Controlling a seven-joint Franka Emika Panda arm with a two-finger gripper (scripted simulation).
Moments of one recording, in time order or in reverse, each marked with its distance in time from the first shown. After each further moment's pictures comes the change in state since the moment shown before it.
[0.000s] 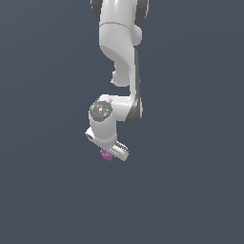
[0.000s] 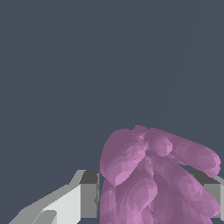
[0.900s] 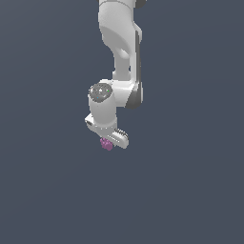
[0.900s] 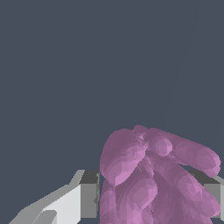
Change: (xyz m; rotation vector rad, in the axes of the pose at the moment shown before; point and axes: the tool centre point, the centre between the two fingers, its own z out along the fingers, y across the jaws) arm -0.031 0.017 -0.043 0.000 -0.001 0.000
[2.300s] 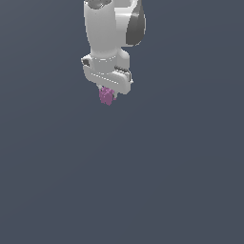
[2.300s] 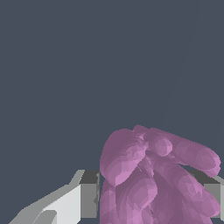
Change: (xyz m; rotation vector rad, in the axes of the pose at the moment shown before) arm -0.115 0.067 -0.176 0.000 0.002 0.000
